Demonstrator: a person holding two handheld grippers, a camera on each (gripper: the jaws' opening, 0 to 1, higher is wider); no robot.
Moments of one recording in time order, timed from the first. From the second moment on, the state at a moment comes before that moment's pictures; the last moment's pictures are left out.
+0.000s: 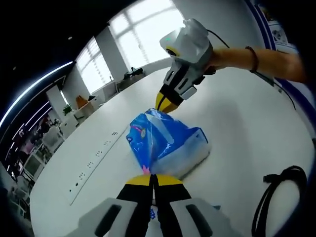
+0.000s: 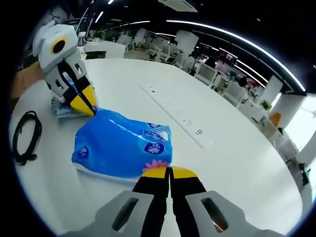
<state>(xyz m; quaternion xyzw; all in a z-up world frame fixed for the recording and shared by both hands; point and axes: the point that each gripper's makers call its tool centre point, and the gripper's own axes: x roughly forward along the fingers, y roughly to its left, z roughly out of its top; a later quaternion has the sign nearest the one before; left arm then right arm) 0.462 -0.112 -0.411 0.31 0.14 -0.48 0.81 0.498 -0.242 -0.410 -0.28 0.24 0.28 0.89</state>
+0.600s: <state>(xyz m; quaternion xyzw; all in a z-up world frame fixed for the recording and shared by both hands) 0.456 -0.126 -0.404 0.30 0.14 -0.50 0.80 0.451 -0.259 -0.389 -0.27 0.26 0.25 0.89</state>
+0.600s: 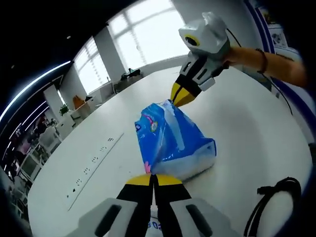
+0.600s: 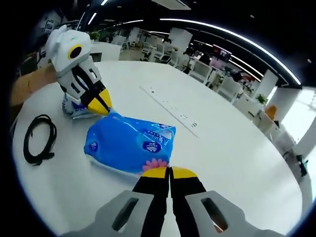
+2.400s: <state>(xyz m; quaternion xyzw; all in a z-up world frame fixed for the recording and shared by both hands) 0.461 -0.115 -0.403 0.33 0.16 -0.49 0.79 0.383 -0.230 -0.405 -0.14 0.32 0.30 0.89</state>
